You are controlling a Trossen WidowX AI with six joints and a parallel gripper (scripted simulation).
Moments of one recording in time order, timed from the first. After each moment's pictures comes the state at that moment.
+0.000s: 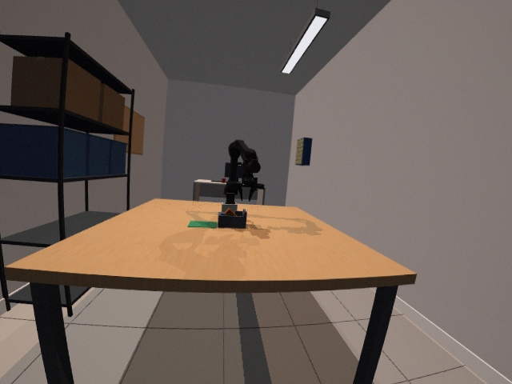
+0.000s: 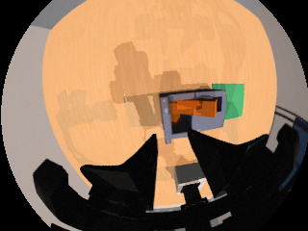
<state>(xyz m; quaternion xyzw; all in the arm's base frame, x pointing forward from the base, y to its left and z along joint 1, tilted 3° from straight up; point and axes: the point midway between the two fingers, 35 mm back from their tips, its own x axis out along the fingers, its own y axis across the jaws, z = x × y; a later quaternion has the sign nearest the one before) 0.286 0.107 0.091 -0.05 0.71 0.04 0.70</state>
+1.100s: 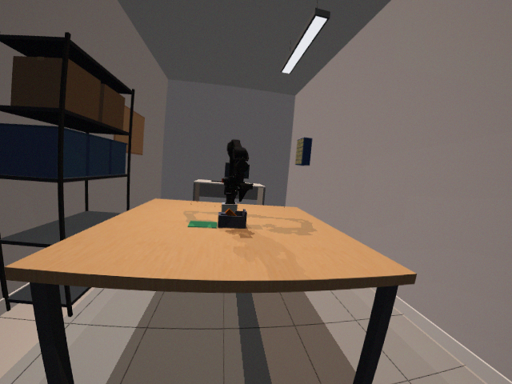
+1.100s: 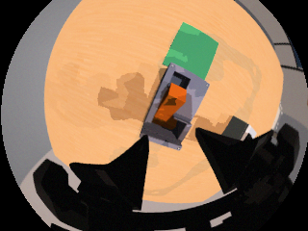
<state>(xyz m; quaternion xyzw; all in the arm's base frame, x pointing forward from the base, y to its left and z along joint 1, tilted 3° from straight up) 0.298 0.060 0.092 0.30 0.64 -0.32 0.63</state>
